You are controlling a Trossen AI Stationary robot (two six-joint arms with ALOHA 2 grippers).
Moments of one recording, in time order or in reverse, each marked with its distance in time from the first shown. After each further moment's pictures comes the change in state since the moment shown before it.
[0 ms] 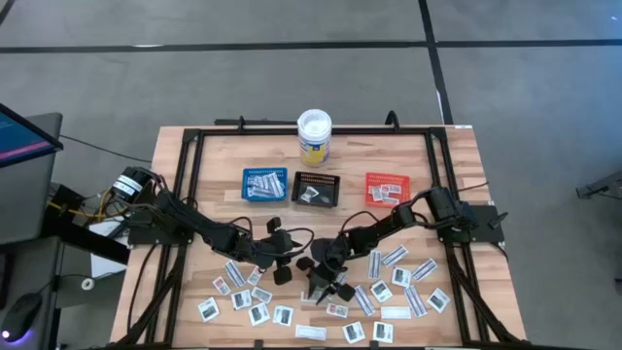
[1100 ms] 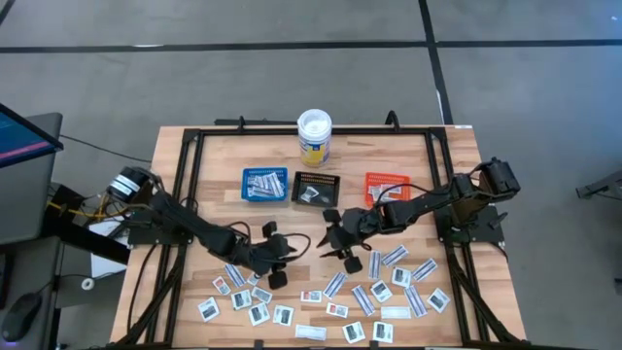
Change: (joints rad) left arm -0.040 -0.015 0.000 -0.085 0.003 -0.056; right arm -0.058 -0.519 -0.280 -0.212 0.533 0.124
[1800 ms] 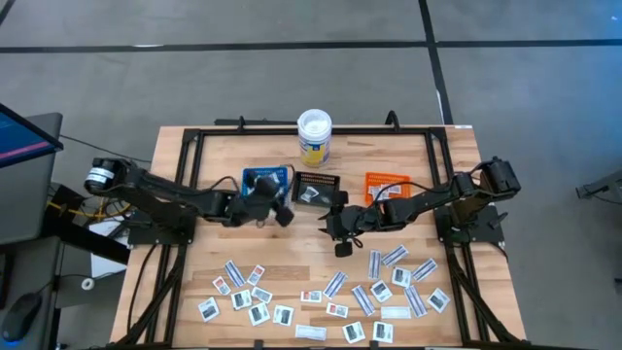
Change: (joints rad) left arm 0.307 -0.256 0.000 -0.132 -0.308 0.059; right arm -0.027 -0.008 0.000 -0.080 0.412 -0.057
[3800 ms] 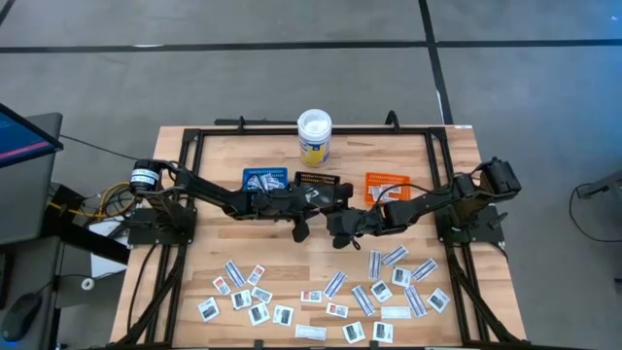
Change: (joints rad) left arm 0.145 0.366 0.000 0.487 0.638 0.160; right arm 0.022 0.000 0.000 0.021 0.319 -0.199
